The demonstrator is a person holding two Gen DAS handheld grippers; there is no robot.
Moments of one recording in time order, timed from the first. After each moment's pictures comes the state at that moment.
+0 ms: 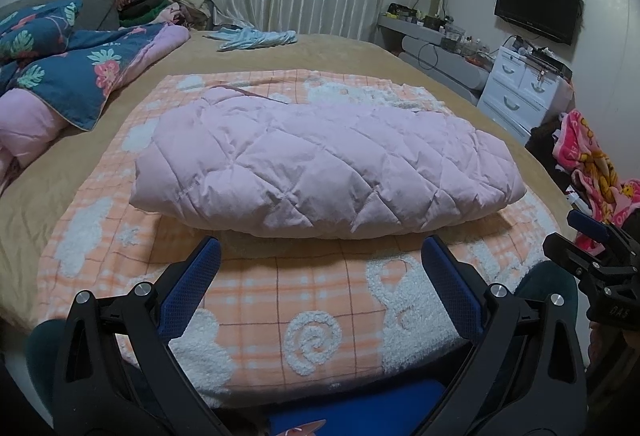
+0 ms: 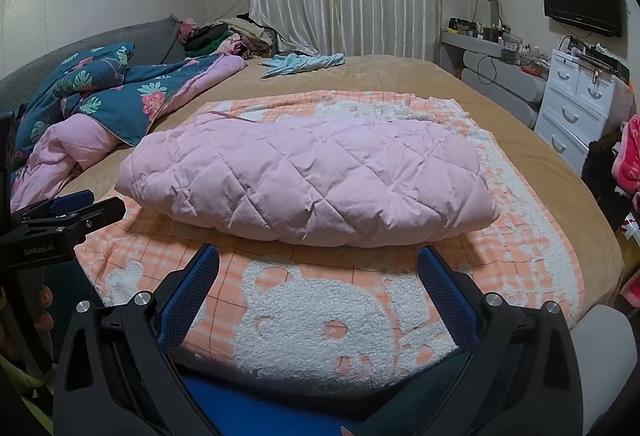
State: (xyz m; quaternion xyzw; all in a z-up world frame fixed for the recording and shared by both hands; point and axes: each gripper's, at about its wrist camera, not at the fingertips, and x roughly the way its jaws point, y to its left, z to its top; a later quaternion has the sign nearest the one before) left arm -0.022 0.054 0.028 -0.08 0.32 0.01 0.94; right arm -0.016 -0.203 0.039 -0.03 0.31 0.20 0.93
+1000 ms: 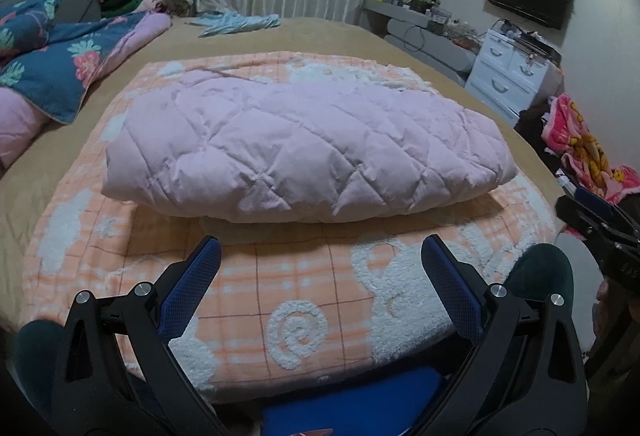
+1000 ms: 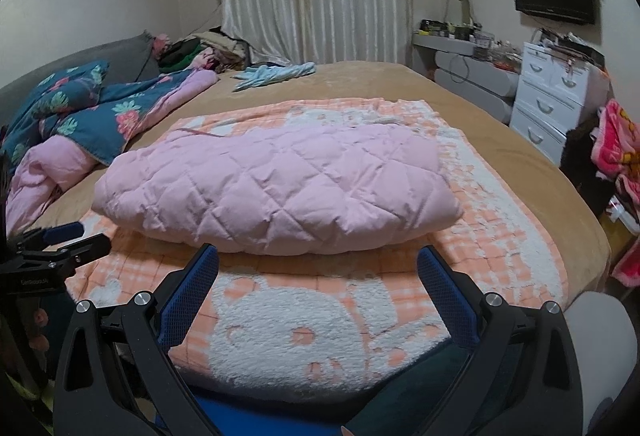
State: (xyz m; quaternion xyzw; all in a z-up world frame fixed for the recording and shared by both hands) left arm -0.009 0.043 0.011 -0.08 0.35 -0.02 0.93; right arm -0.009 -0.234 0.037 -0.01 0.30 0.15 0.94
